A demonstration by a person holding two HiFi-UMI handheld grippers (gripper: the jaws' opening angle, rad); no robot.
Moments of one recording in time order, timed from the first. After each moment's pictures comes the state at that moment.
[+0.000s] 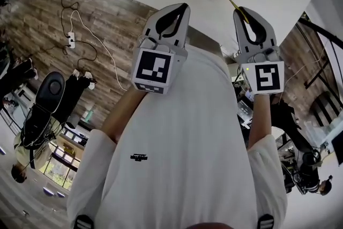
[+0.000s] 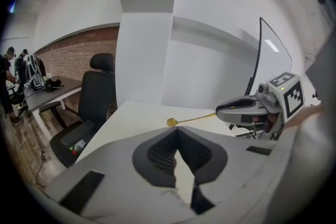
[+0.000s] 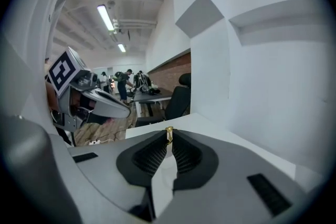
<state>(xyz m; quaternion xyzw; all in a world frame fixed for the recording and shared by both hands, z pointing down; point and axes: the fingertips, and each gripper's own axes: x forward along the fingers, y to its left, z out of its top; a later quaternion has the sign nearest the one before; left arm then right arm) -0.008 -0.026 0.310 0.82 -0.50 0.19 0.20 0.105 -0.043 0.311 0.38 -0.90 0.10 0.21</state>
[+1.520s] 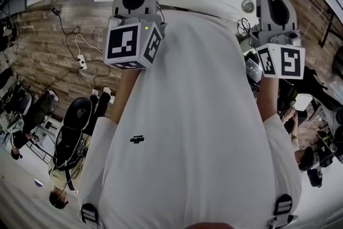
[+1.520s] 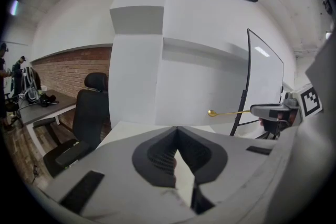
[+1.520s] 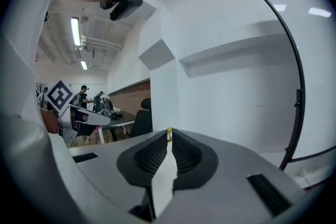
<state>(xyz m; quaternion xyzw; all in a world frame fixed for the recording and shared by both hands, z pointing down) -0.001 -0.061 0.262 0.84 -0.50 0.14 0.15 0.225 -0.018 0.244 0.58 -0.81 0.10 0.08</state>
